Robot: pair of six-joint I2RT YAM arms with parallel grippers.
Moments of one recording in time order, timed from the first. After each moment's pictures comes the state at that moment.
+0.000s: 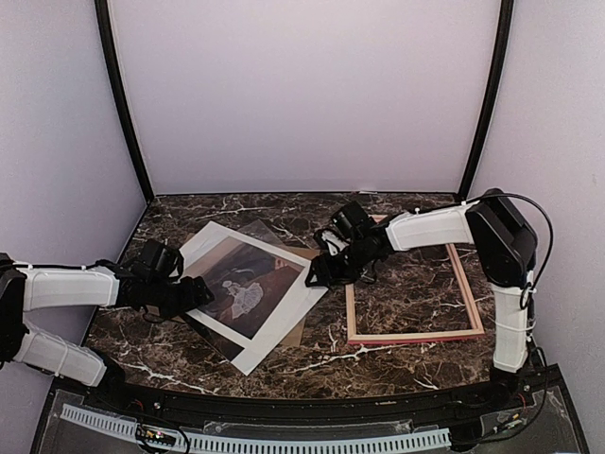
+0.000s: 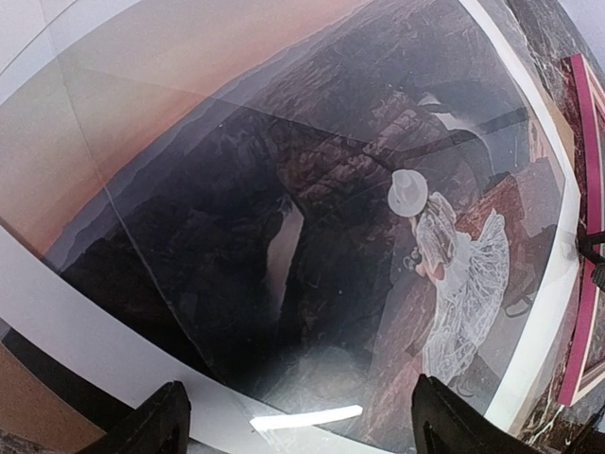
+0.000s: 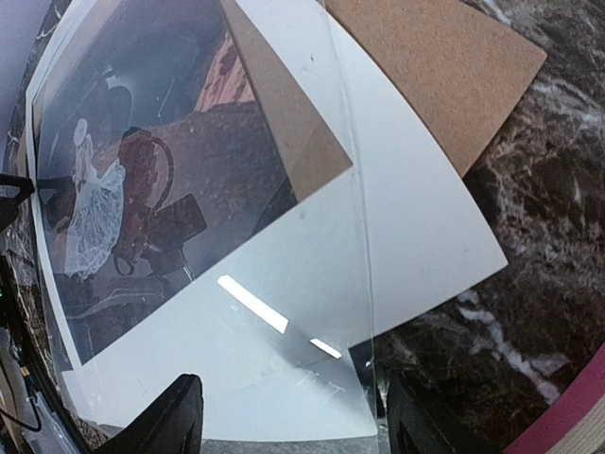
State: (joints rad) left arm -0.44 1.26 0.51 -0.22 0.07 -0.74; right arm 0.74 2.05 1.38 -0.34 -0.38 0.39
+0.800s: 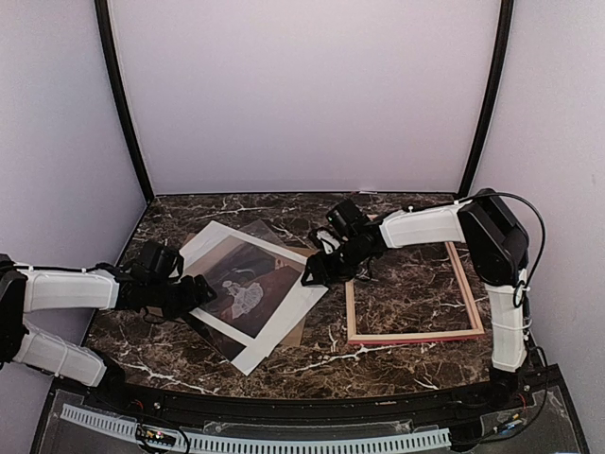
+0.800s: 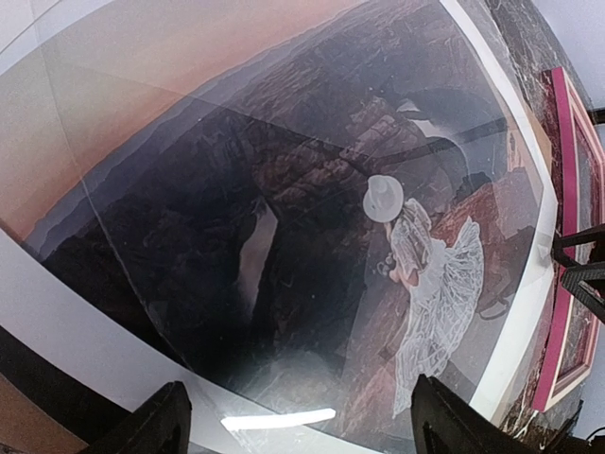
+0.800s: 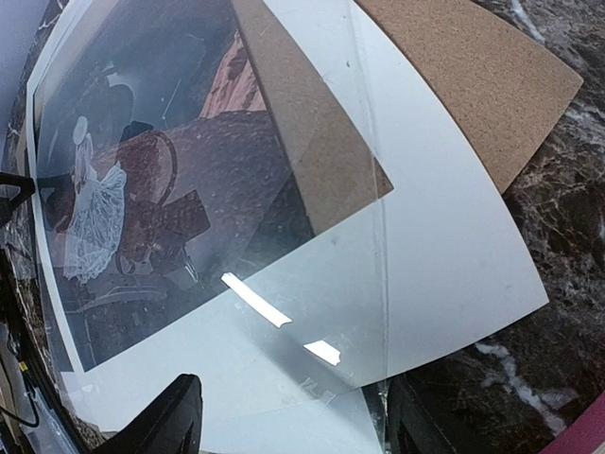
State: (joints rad) left arm -0.44 1.25 0.48 -0.15 0.11 -0.79; right arm 0.74 2.11 1.46 -0.38 -0.39 0.36
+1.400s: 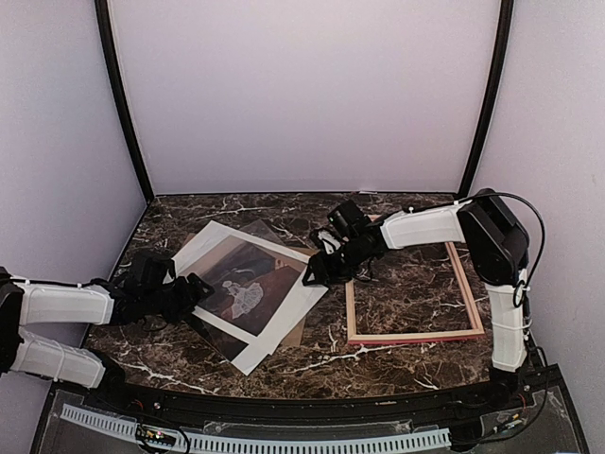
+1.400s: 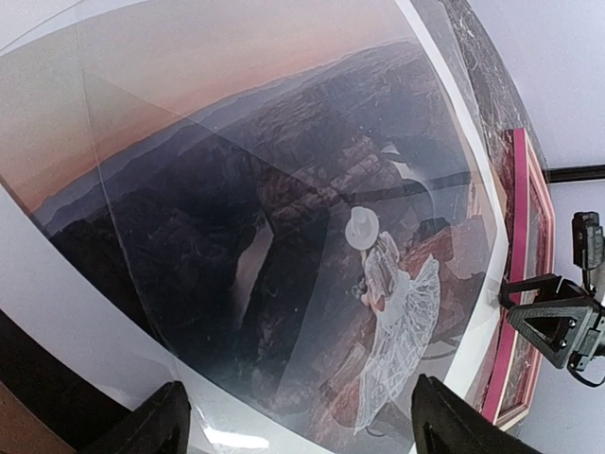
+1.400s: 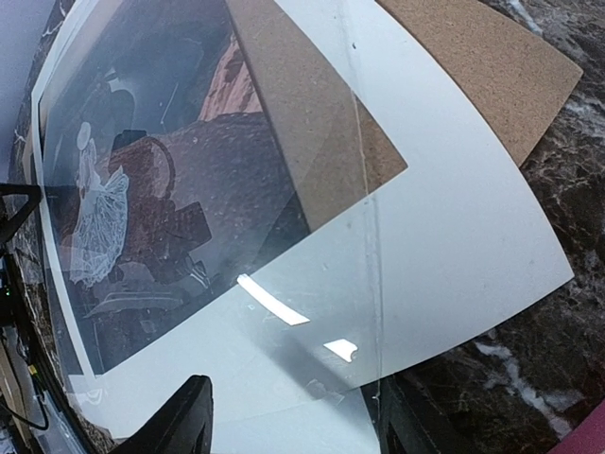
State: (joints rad) left arm -0.43 1.19 0.36 0.05 0.12 -0.97; right arm 0.73 2.11 1.45 -0.35 -0.41 0.39
